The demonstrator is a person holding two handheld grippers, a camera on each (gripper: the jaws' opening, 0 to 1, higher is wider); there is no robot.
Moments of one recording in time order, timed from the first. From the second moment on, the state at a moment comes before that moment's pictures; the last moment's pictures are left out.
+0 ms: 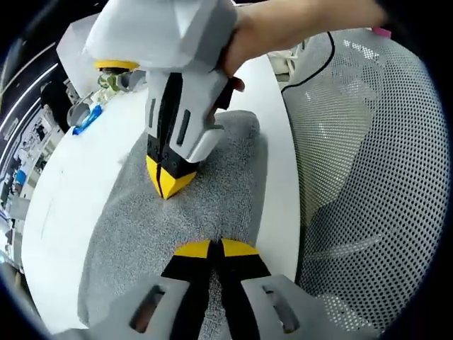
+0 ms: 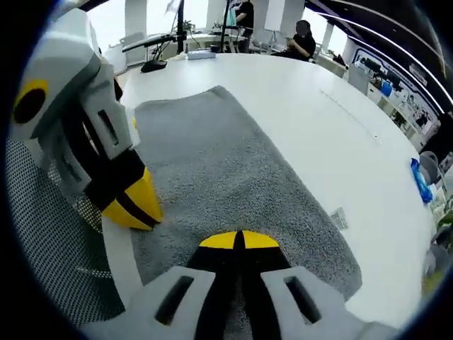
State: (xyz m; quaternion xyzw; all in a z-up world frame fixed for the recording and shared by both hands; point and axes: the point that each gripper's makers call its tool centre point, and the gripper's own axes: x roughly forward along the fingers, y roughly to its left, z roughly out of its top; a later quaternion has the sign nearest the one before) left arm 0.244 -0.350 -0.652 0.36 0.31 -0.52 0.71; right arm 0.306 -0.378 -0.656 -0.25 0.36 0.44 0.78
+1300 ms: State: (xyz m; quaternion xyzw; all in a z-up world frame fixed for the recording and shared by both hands) left arm 0.286 -0.305 -0.653 0.40 0.33 -0.41 0.75; right arm 0.273 -0.370 -0.656 -0.21 0.37 0.44 0.79
